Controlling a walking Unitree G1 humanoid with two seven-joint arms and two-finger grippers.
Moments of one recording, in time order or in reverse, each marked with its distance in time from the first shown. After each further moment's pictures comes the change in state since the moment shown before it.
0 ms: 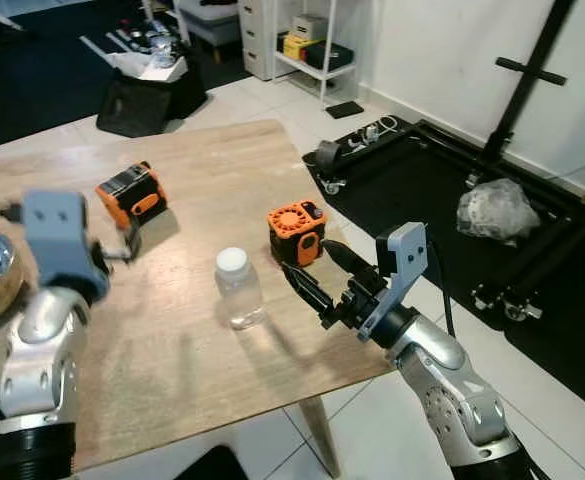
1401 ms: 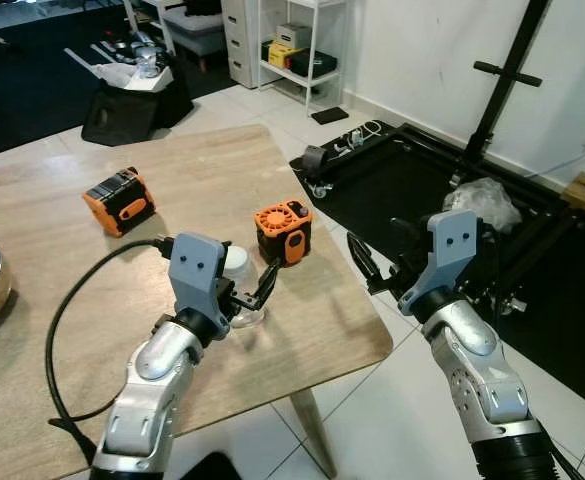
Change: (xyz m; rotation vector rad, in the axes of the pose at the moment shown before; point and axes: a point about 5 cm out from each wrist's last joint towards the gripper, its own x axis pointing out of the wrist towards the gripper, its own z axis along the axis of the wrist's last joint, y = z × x) left arm -0.047 -0.126 0.024 -0.107 -0.208 -0.543; right arm -0.022 -0.057 0.007 -0.217 0.013 -0.351
